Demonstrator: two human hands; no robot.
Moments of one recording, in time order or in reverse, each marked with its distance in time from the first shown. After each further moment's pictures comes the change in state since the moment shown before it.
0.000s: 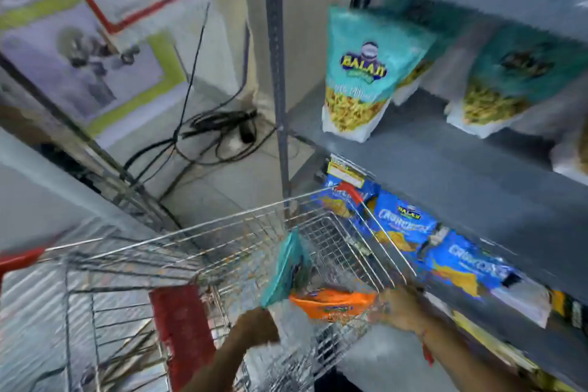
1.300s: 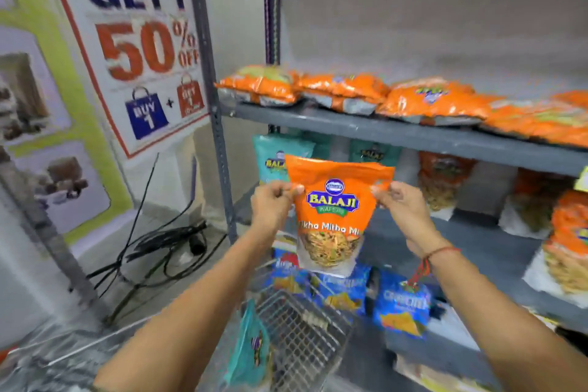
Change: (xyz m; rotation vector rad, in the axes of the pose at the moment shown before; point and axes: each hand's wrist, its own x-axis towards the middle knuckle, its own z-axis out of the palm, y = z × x) left_hand -0.217 0.254 -0.172 -0.822 0.611 1.026; right_hand -0.240 -0.037 -0.223 1.110 1.222 -0.297
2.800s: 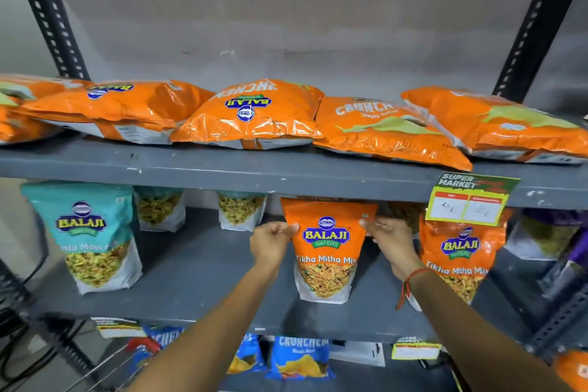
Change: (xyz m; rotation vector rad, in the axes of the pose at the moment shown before) left_hand 0.069 -0.073 0.369 -0.008 -0.188 -0.241; right_hand 0.123 0.181 -0.267 -0.108 0.353 0.352
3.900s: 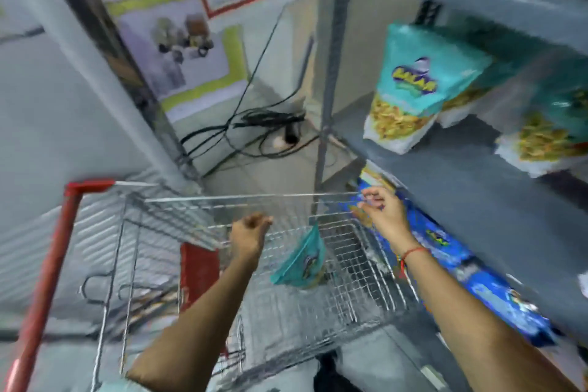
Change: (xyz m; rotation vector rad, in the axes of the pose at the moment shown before) left_hand -0.218 -0.210 -0.457 0.017 0.874 -0.424; right_hand -0.248 0.068 0.429 -0.217 -0.932 -0.211
